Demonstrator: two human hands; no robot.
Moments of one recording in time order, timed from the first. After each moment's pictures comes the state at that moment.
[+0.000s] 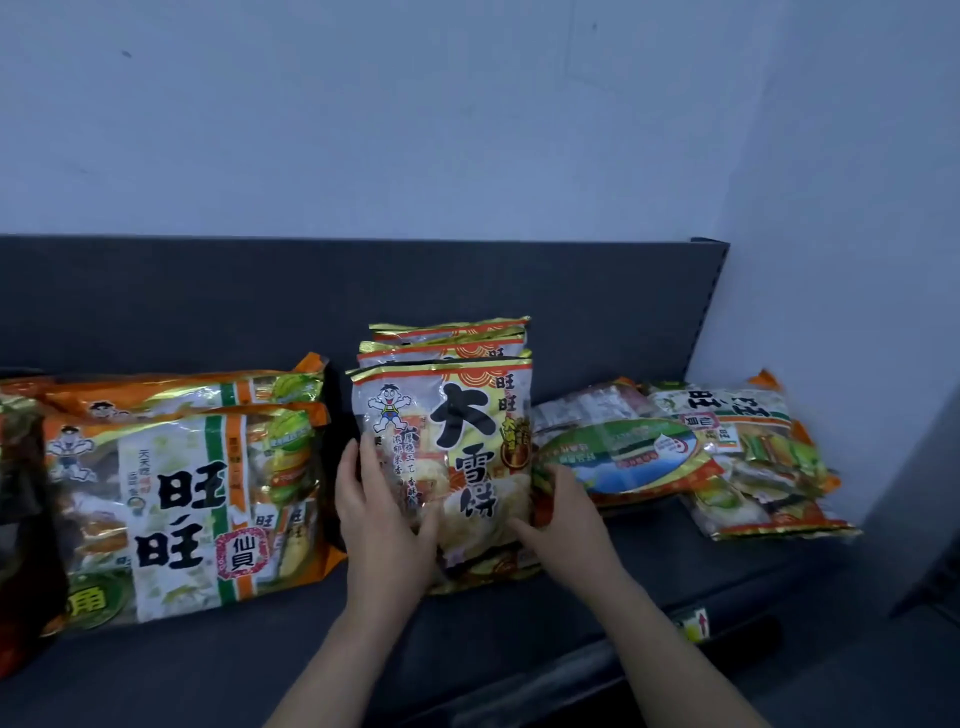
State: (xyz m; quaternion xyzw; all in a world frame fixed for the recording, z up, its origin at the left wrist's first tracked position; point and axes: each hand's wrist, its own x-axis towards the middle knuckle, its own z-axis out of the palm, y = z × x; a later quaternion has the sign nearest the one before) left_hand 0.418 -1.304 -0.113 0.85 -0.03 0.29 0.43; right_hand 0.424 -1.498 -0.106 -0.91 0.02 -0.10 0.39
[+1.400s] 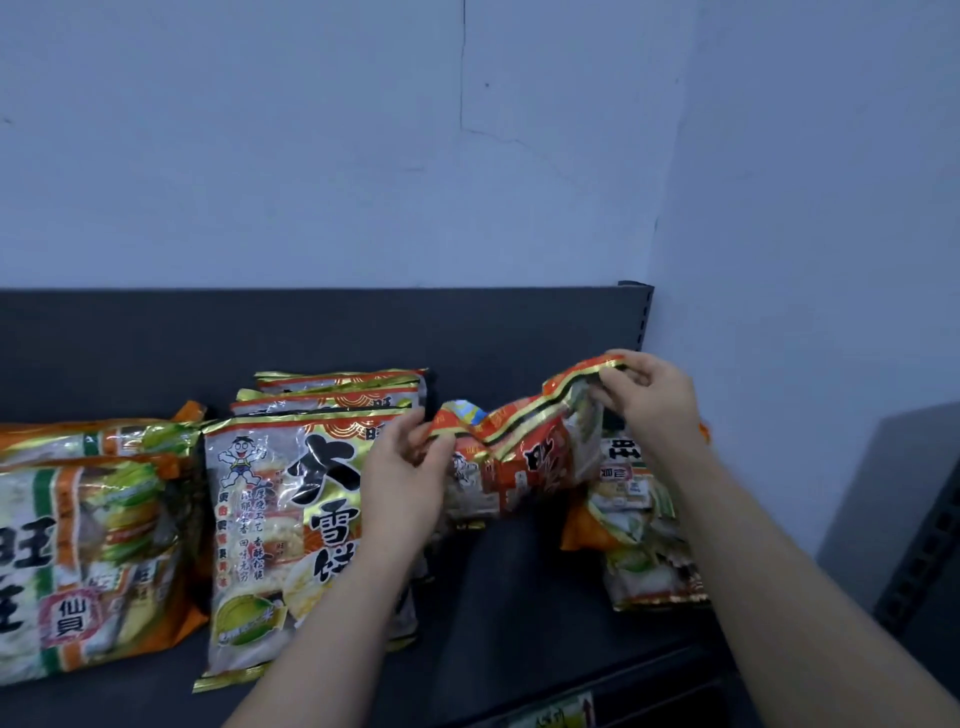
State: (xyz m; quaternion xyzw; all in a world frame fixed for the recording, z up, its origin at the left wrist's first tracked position) left_hand 0.447 -1.471 -0.014 0.70 -0.01 0.20 0.69; right_hand 0.484 -1.697 0.039 -0.70 0.01 -0.27 0.66
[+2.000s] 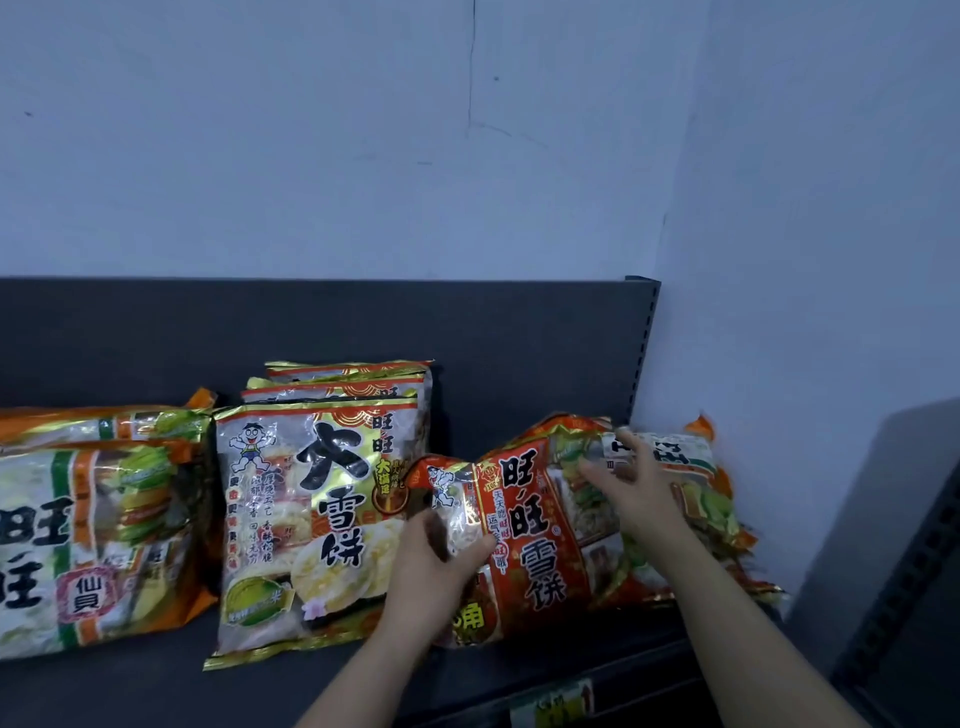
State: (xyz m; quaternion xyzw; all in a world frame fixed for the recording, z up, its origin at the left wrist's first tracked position) left_hand 0.413 -1.476 -0.088 0.79 0.03 0.02 0.61; right_hand 0.453 -1.703 -0.047 -0.81 0.08 -0.12 0.57
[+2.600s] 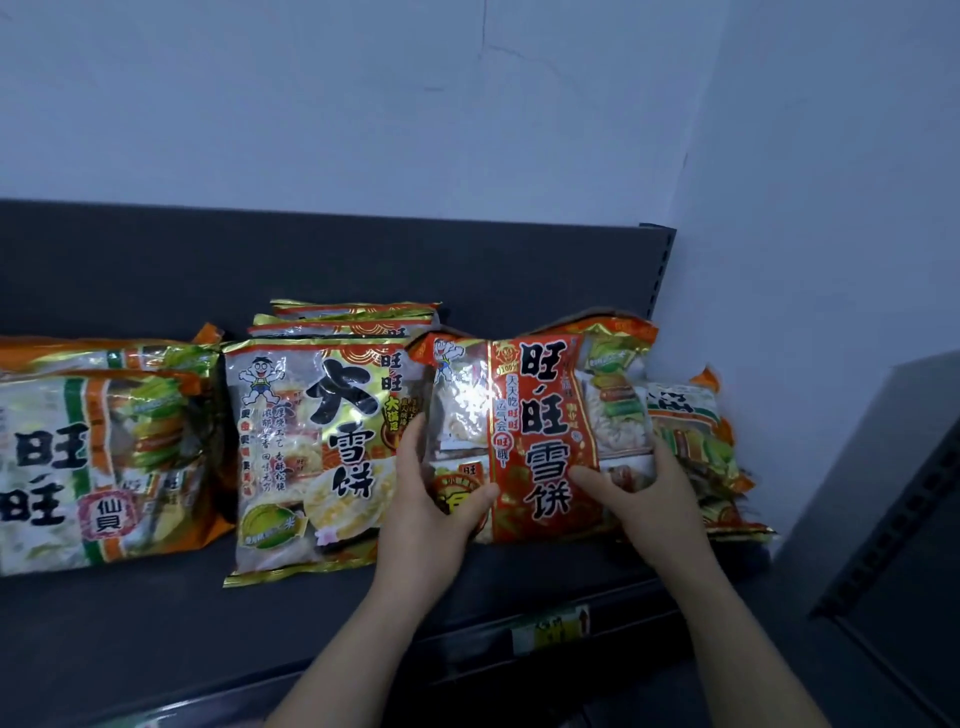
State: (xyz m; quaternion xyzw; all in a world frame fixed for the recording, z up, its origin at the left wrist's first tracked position) left_hand 0.378 -1.467 -0.083 0.78 -0.05 0.14 0.61; right_hand 0.376 -1.681 -0.059 -0.79 0.07 -0.15 0.59
